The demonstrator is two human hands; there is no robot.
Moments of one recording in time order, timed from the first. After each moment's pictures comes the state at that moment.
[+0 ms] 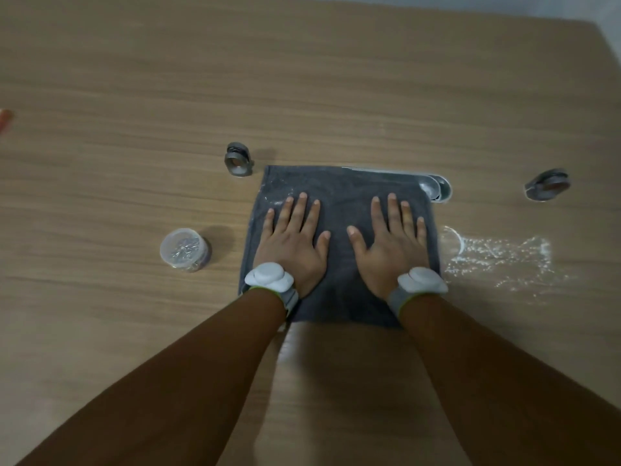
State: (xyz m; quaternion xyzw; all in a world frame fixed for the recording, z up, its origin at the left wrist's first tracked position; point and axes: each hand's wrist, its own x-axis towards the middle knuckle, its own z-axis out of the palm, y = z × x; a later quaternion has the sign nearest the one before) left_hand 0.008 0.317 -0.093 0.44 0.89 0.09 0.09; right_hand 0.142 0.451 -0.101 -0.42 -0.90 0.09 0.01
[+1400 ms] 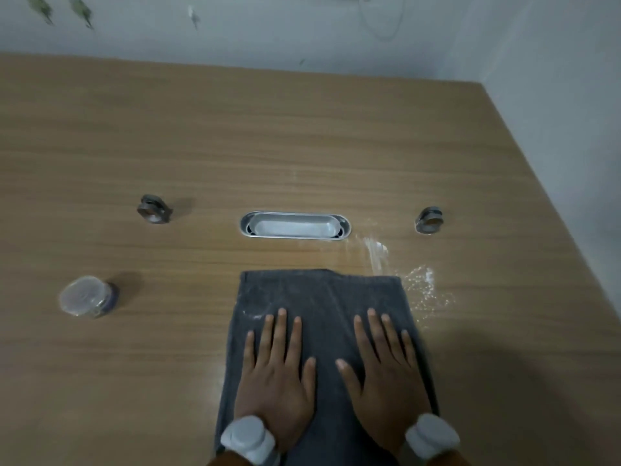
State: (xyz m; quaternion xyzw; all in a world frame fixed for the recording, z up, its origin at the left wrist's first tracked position) left_hand 0.207 0.318 -0.088 0.44 0.89 0.07 0.13; right_hand 0.354 0.452 -0.087 -0.35 -0.93 0.10 -0.02
